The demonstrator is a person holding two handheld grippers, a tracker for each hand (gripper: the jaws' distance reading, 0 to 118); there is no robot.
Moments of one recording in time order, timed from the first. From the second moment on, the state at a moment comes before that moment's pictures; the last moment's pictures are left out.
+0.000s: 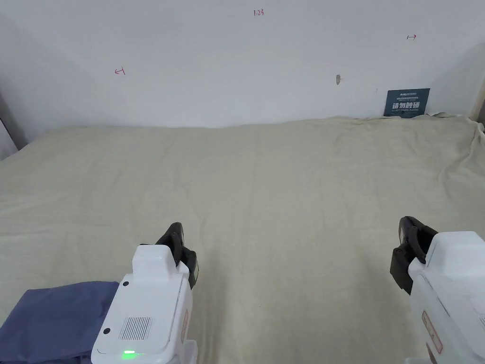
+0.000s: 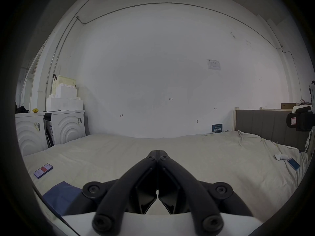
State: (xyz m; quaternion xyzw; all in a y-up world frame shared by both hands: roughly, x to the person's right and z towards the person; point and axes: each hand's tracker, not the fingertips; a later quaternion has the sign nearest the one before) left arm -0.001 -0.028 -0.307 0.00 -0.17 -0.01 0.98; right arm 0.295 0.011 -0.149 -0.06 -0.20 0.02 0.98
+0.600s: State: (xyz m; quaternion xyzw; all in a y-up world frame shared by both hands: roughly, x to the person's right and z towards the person) left arm -0.002 -0.026 -0.306 0.00 -0.17 -0.01 0.98; right arm 0.294 0.012 -0.150 -0.06 -0.19 0.02 0.98
